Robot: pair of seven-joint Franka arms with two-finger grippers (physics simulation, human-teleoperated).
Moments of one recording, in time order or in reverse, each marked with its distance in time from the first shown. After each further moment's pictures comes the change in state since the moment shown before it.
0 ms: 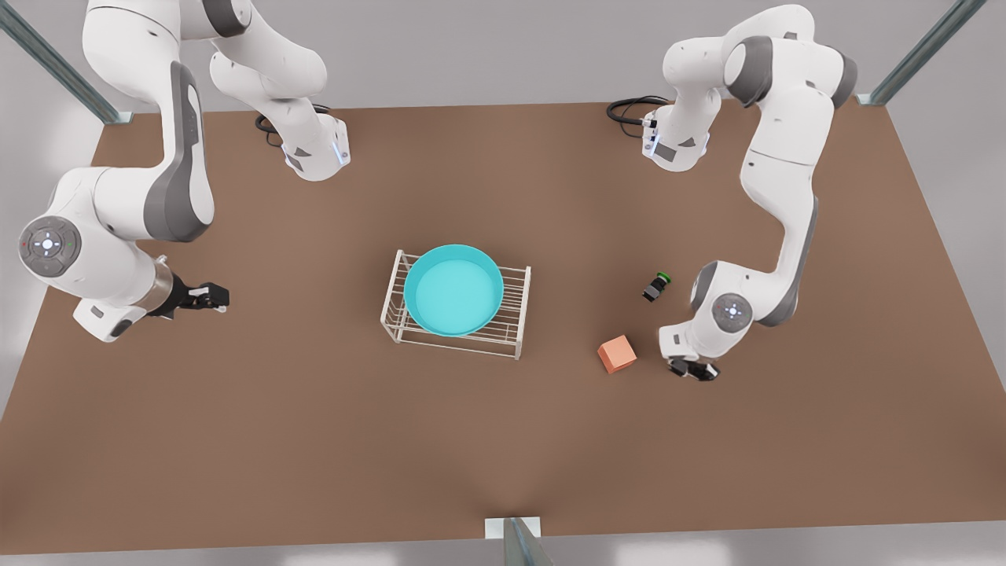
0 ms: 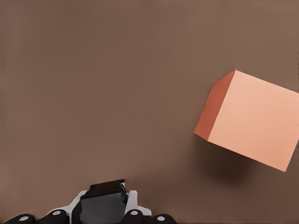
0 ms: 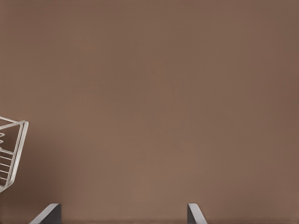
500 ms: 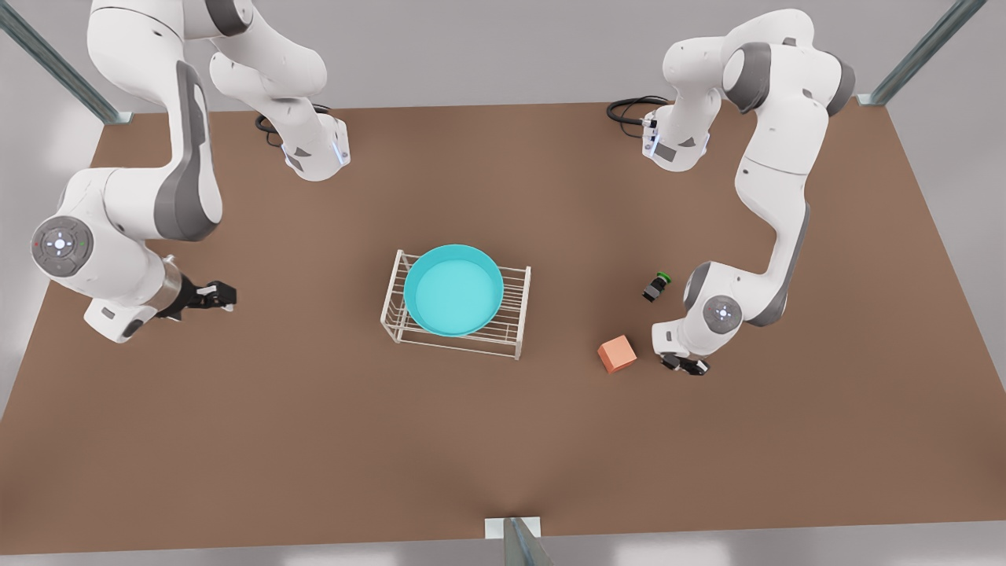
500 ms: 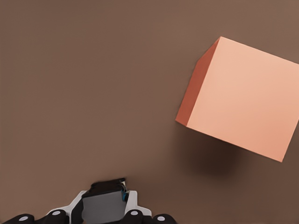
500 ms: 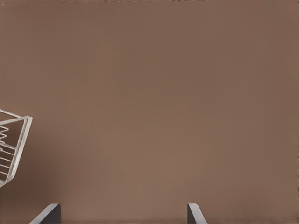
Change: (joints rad) left arm -0.004 0.045 0.000 -0.044 -0.004 0.027 0.015; right arm 0.014 -0.005 0.000 -0.010 -0.001 0.010 -0.031
